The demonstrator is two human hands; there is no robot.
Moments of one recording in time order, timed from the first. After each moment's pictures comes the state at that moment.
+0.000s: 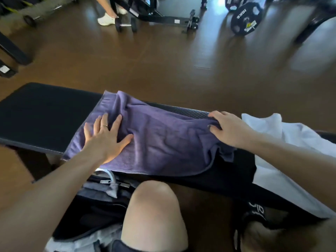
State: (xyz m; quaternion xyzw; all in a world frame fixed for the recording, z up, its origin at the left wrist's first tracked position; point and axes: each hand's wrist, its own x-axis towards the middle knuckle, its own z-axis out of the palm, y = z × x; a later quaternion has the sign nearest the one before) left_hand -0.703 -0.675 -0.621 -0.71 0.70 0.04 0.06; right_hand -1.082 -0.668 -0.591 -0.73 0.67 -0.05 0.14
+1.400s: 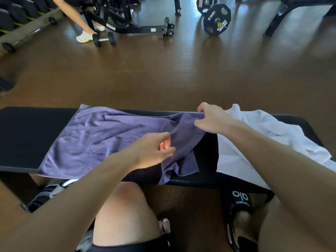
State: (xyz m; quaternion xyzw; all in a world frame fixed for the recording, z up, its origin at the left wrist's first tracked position) left_hand -0.889 -0.627 -0.566 -0.45 0.85 0.28 -0.04; right_hand -1.128 -0.644 -0.557 -0.62 0.76 -0.07 0.19
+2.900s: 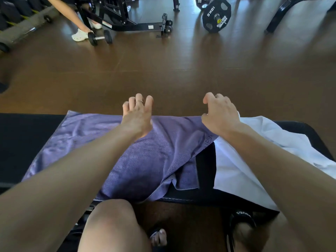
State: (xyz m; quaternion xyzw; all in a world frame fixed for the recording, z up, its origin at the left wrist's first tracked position) left_hand -0.925 -0.754 -0.590 -0.58 0.81 -0.04 0.00; right_hand -1.153 -0.672 -0.558 -0.62 0.77 -0.14 0.07
